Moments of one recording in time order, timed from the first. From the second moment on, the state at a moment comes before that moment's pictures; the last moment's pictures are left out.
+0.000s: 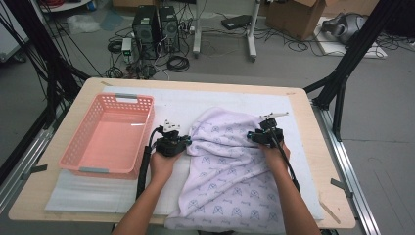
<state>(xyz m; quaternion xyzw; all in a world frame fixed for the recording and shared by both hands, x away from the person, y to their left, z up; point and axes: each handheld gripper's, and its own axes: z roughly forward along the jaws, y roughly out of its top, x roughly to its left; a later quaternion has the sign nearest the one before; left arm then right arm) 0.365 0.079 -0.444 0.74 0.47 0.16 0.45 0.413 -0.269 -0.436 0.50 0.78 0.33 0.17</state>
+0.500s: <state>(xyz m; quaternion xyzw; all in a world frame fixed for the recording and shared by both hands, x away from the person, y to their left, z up) 0.356 0.056 -0.441 0.77 0.42 0.11 0.47 0.350 -0.343 -0.421 0.49 0.80 0.27 0.23</state>
